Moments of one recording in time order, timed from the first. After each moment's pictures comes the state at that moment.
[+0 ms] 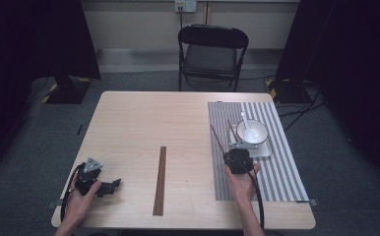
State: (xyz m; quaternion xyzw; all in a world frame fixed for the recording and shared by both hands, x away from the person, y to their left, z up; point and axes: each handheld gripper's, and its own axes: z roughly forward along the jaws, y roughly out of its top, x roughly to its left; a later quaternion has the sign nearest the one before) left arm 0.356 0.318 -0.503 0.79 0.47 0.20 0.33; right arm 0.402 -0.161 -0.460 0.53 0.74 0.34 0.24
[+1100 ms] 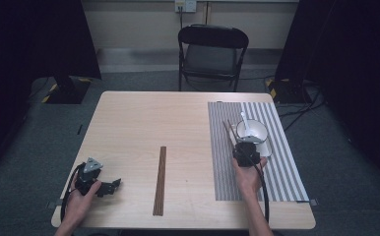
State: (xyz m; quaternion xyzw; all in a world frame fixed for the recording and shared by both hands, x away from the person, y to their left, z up) left arm 0.356 0.318 -0.503 0.79 0.47 0.20 0.33; right arm 0.429 -0.185 -0.469 0.56 0.73 0.30 0.26
